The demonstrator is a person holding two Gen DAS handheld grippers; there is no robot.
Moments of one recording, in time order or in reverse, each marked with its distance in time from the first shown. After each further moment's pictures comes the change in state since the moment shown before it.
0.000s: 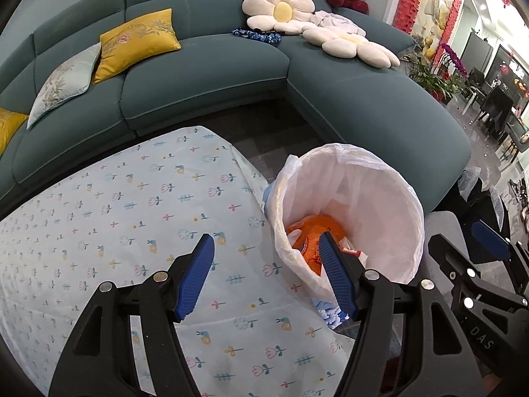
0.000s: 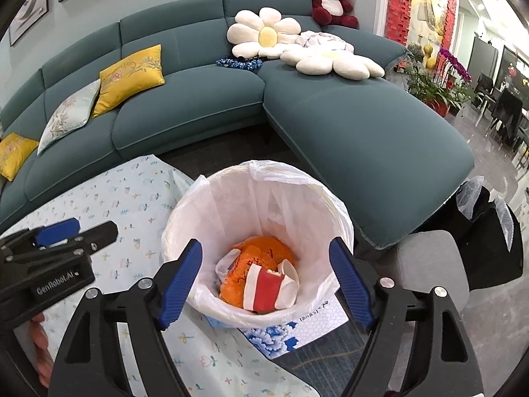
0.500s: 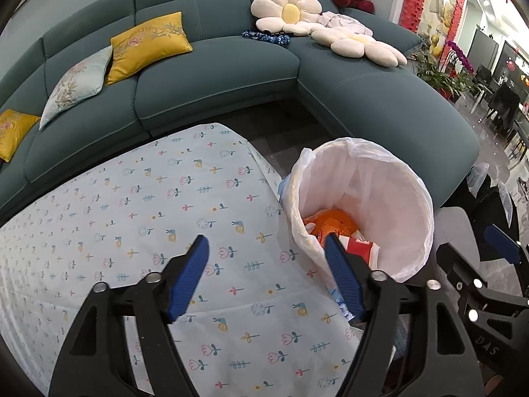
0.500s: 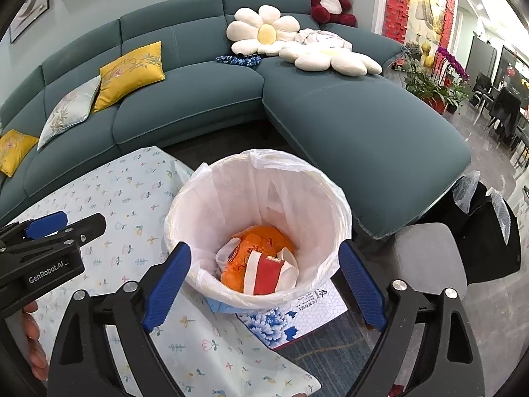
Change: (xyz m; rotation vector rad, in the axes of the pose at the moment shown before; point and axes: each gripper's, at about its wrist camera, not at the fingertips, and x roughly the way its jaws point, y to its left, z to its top) left arm -0.015 0.005 -0.017 0.015 -0.016 0.062; right arm -0.008 0.003 -0.014 -0.006 0.008 0.004
